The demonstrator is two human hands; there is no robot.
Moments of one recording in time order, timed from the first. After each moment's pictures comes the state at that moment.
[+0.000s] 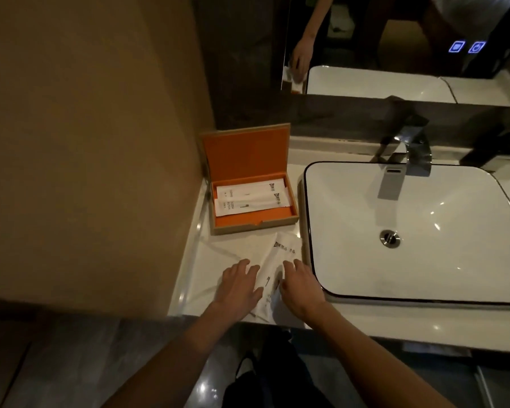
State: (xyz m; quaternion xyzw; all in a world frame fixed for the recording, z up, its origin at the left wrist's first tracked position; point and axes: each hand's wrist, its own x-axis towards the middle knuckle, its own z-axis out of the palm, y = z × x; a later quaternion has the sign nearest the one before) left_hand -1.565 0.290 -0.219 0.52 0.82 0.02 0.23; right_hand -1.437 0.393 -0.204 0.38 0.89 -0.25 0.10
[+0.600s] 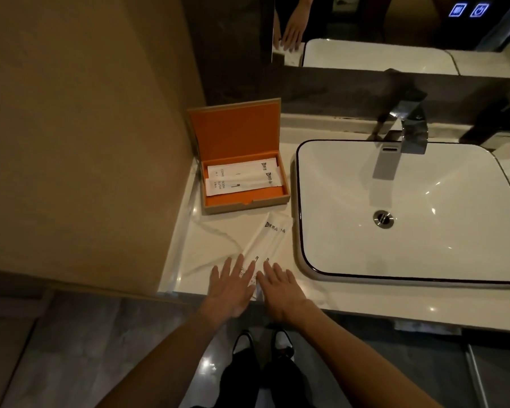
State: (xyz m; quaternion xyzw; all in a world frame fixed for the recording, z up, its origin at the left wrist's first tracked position) left_hand -1.532 0.269 -0.247 0.51 0.81 -0.11 0.27; right_hand -1.414 0.358 -0.228 0.22 0.92 -0.17 0.29
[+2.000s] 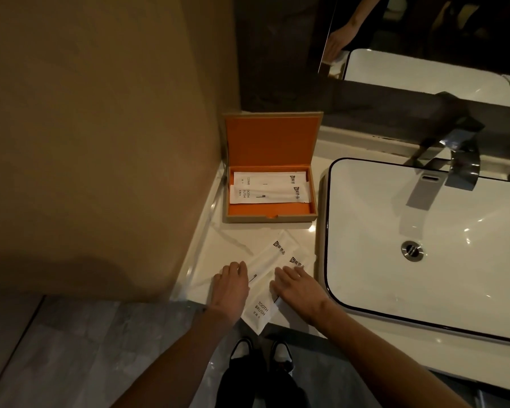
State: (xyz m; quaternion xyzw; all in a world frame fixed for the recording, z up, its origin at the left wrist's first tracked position) left_hand -1.568 0.277 -0.251 0.42 0.89 -0.05 0.19; right_hand -1.445 0.412 -0.244 0.01 0.98 0.01 0.21
